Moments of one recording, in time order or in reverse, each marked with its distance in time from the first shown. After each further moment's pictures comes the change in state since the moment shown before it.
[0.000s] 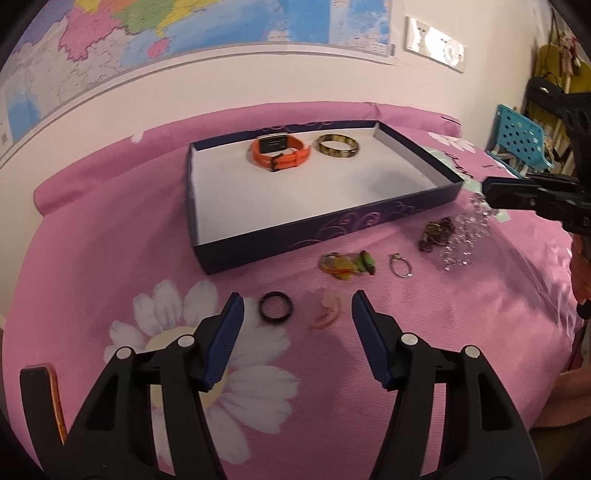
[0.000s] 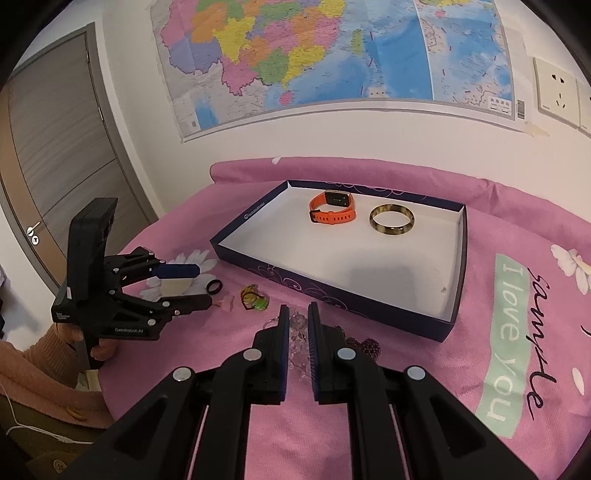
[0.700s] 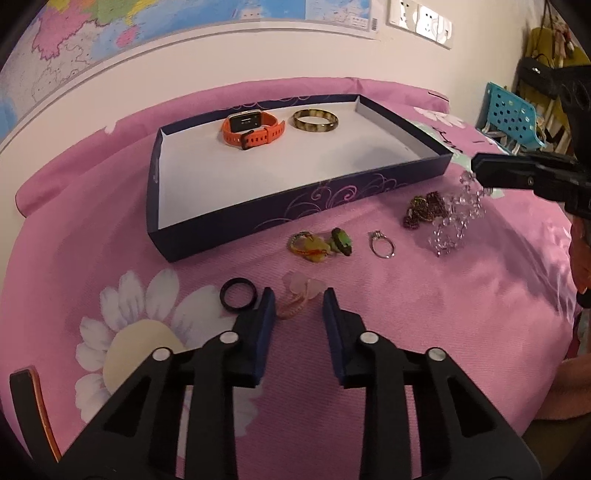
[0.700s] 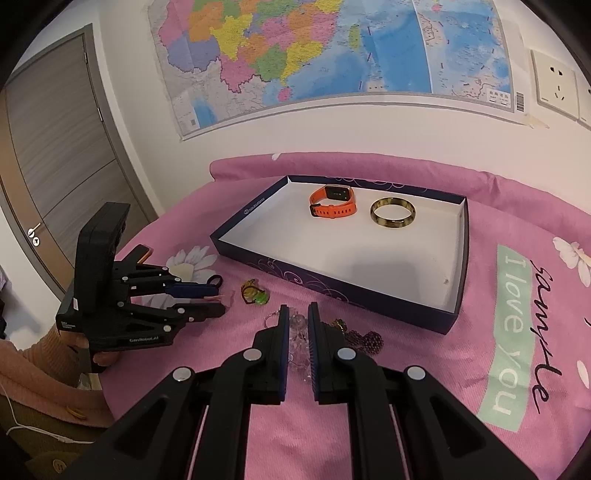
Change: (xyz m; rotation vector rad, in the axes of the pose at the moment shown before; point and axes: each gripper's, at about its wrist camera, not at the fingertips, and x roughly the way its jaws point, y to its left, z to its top) left arm 0.018 -0.013 -0.003 0.028 0.076 -0.033; right arm 0.003 -0.001 -0.006 0.013 0.005 0.004
